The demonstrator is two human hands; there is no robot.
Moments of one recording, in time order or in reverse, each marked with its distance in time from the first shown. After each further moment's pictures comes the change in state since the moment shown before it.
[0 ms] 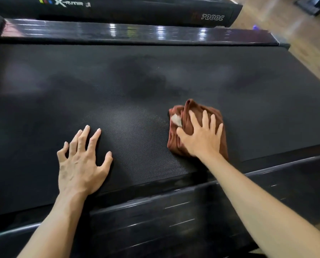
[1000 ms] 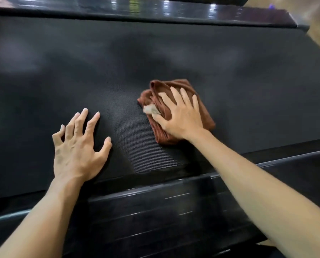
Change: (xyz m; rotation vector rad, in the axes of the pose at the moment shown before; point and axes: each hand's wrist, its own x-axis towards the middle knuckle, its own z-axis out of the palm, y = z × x) left_hand 0.002 -0.002 0.000 -0.003 -0.015 0.005; right_hand 0.018 -0.053 0.006 0.012 0.024 -0.425
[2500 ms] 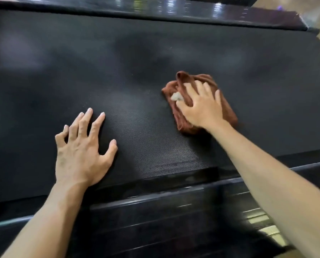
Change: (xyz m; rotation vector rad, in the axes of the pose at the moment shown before) left_hand 0.000 0.001 0.001 0.010 0.002 0.015; right_hand 0.037 0.038 -0.008 -0.035 -0.016 0.156
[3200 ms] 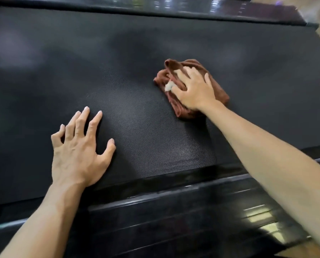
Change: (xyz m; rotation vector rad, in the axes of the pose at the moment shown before) left_hand 0.001 0.000 0.000 0.008 -0.015 0.006; right_hand 0.045 -0.006 -0.007 0.082 -0.024 -0.099
